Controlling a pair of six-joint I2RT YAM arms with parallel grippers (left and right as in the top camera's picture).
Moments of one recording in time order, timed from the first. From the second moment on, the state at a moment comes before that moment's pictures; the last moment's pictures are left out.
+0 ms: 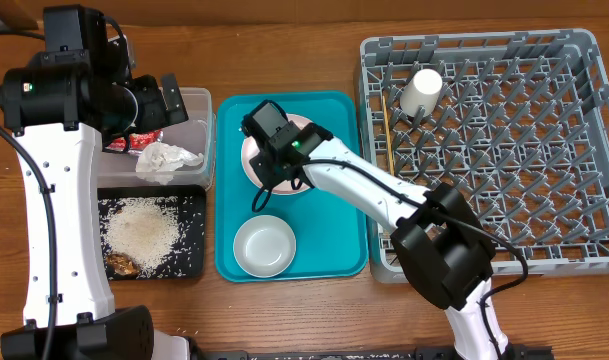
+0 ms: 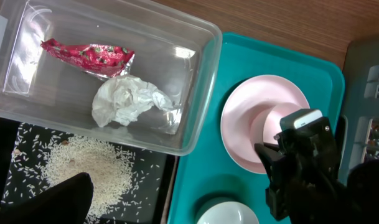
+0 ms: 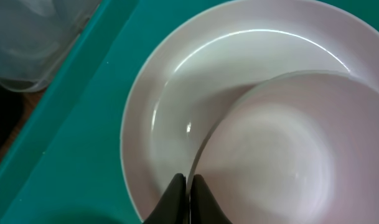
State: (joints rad) left arm 0.09 1.65 1.92 -1.38 0.10 -0.24; right arm 0.77 2.16 1.73 -0.70 -0.01 0.17
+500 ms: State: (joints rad) left arm 0.09 1.65 1.92 -1.38 0.10 -0.24; right arm 0.61 1.79 1.76 -0.83 -0.35 0.24
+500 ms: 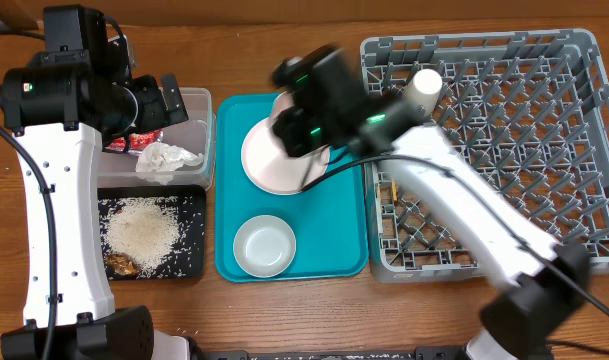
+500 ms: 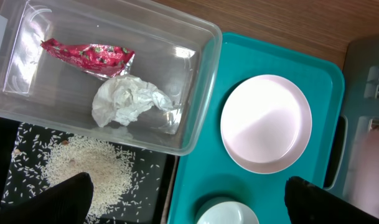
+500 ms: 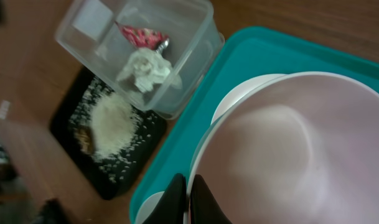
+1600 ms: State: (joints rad) left arm 0.09 1.65 1.92 -1.38 0.10 -0.24; right arm -0.31 1.99 1.63 -0.84 -1.45 0.17
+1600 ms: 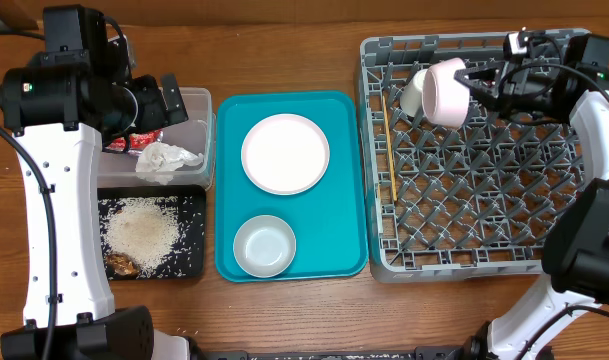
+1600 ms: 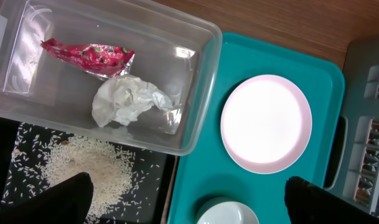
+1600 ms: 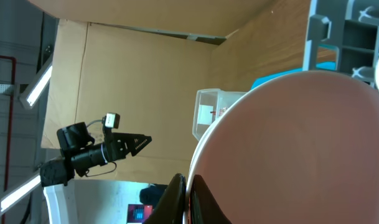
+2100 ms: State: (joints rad) left arm 0.09 1.65 1.92 -1.38 0.10 -0.24; right arm -0.31 2.06 1.63 -0.84 -1.31 0.16
